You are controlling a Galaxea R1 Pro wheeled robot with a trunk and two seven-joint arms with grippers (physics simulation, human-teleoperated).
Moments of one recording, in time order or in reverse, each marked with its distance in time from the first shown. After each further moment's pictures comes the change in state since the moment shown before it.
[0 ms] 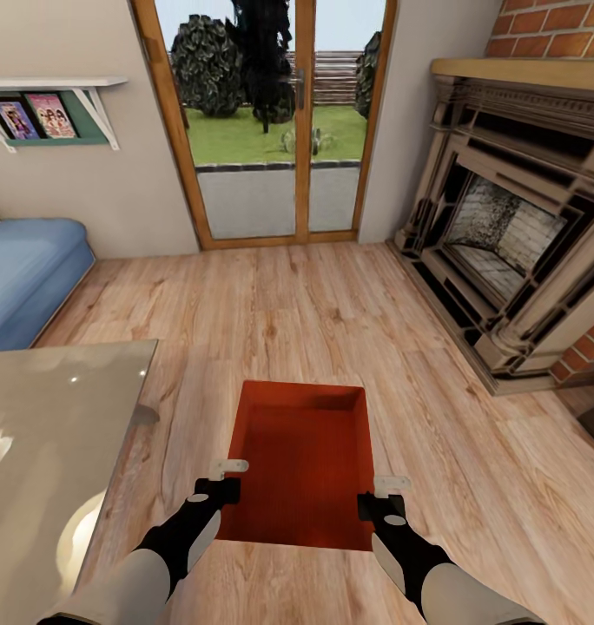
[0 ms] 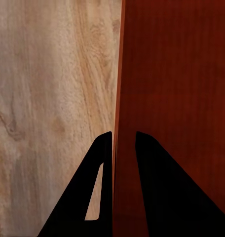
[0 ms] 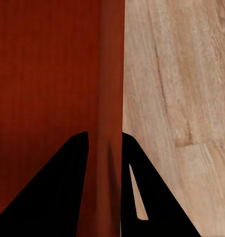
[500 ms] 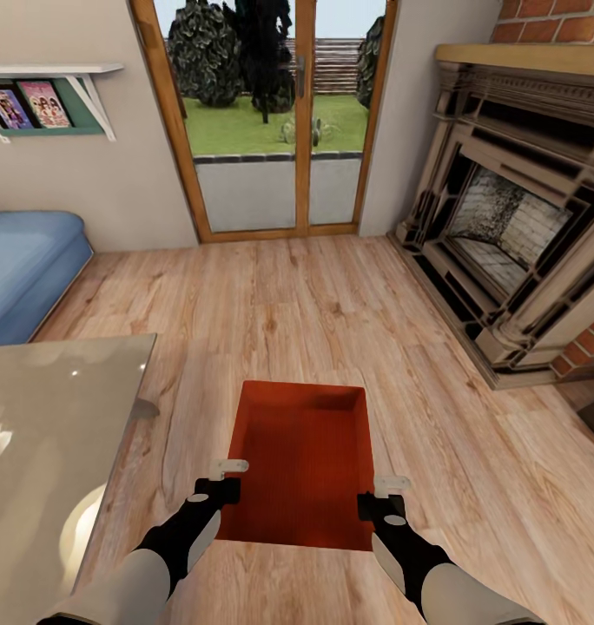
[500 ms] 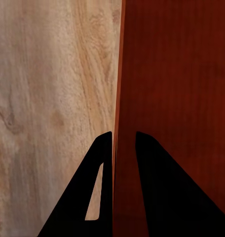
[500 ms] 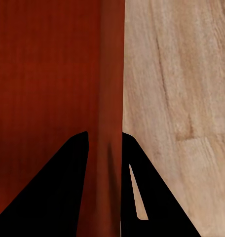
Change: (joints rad) left arm 0.000 0.000 0.000 0.000 0.000 0.000 0.000; right arm 0.000 0.000 0.000 0.000 0.000 0.000 0.000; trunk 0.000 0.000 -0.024
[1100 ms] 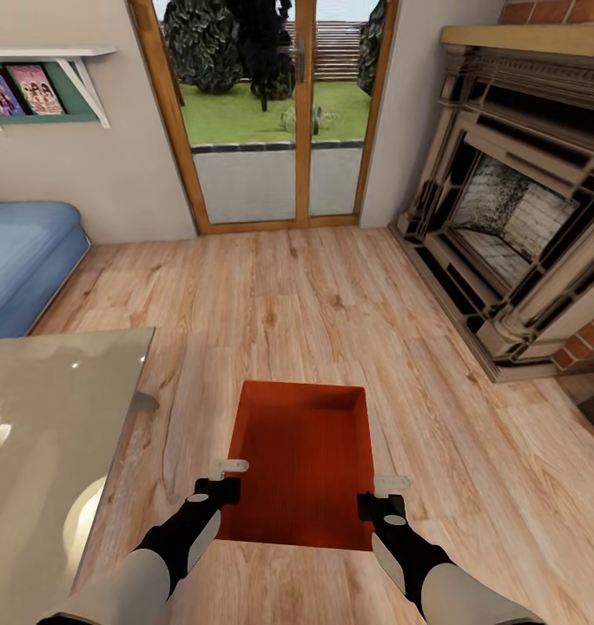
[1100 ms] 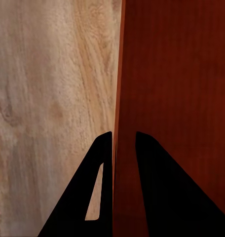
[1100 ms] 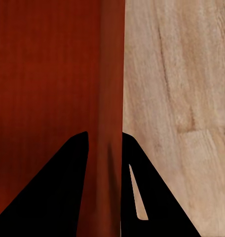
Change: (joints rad) left arm 0.000 0.000 0.000 -0.001 0.000 0.001 0.000; right arm 0.000 0.000 -0.002 -0.001 0.003 0.000 0.001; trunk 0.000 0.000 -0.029
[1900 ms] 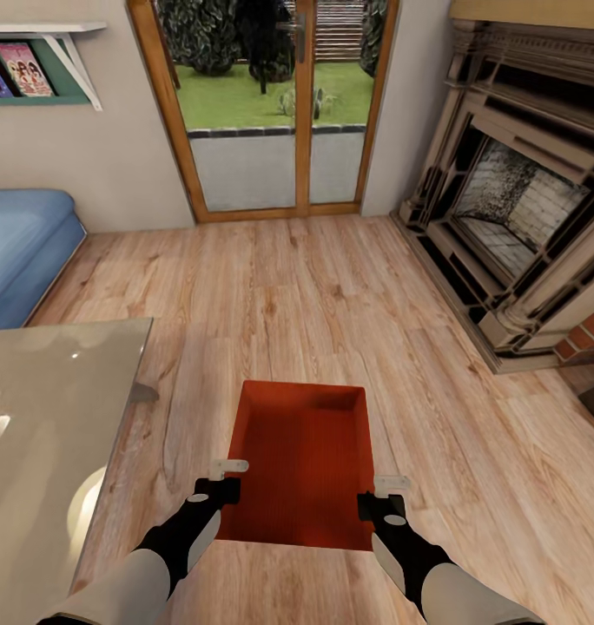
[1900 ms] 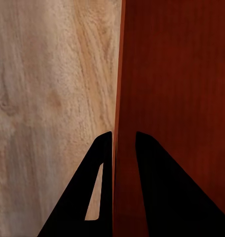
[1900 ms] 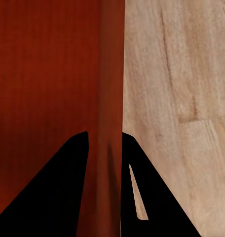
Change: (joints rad) left arm 0.000 0.000 0.001 0.001 -0.001 -0.001 0.000; right arm 0.000 0.000 -0.001 0.000 0.001 0.000 0.001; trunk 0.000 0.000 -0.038
